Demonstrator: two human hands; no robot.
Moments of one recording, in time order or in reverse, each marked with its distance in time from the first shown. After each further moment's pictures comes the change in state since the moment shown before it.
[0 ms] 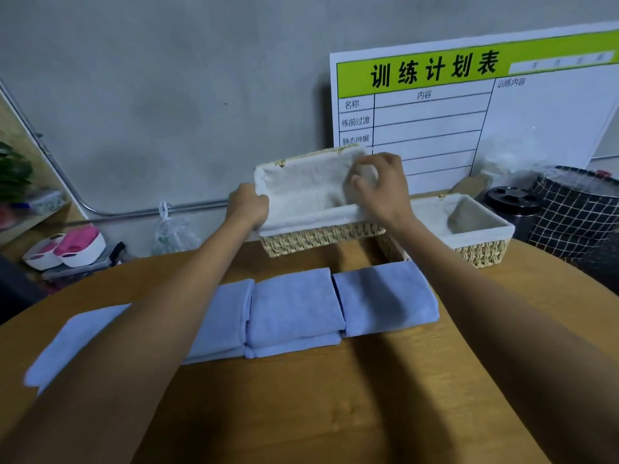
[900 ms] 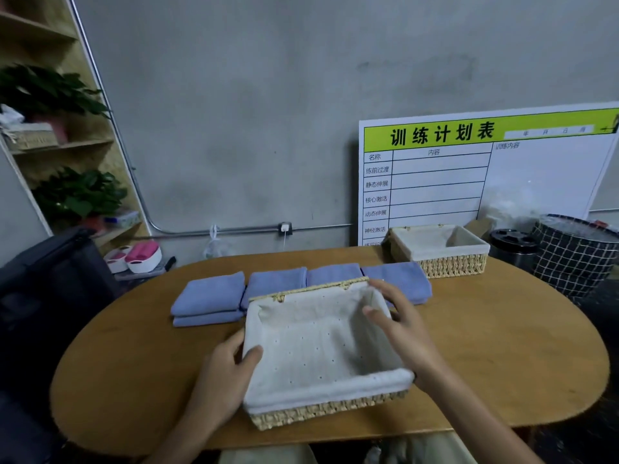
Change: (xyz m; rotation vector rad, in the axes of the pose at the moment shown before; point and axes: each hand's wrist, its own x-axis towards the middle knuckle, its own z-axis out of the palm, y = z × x) left_hand -0.378 -0.125 -0.143 -0.339 -0.164 -0.041; right_hand -0.291 -0.132 -0.086 0.529 -0.306 0.303
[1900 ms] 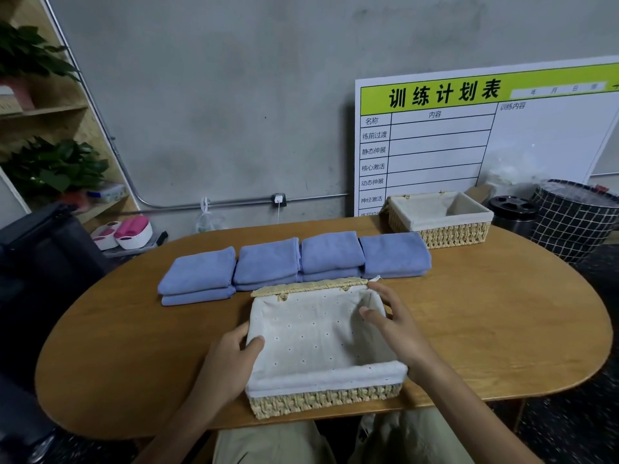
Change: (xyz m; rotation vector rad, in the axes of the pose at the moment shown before) left_hand 0.019 -0.034 0.024 0.096 -0.075 -0.078; right_hand -0.003 0.048 0.008 0.000 -0.015 0.218
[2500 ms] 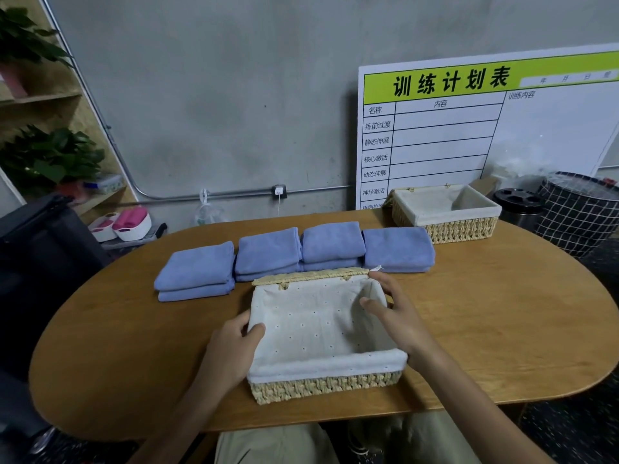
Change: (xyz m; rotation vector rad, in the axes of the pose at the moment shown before) left_hand 0.024 0.000 0.005 0.037 0.039 0.004; right_hand 0.024 0.003 0.000 -0.015 0.006 0.004
